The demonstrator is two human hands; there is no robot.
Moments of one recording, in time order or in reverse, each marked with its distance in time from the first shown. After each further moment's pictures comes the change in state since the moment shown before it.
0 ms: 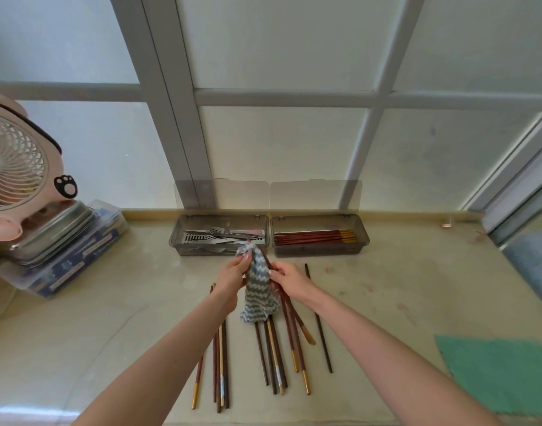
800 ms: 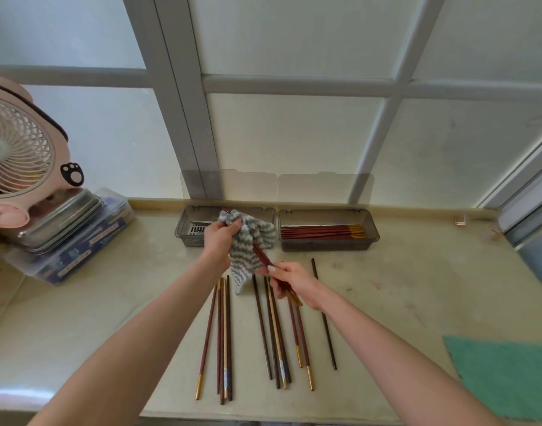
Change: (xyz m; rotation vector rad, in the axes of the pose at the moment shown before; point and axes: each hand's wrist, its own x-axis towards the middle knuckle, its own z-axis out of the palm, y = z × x) left_hand 0.017 0.058 -0.015 -0.161 0.195 0.069; right_hand -0.006 0.001 -0.002 0.306 -0.157 0.068
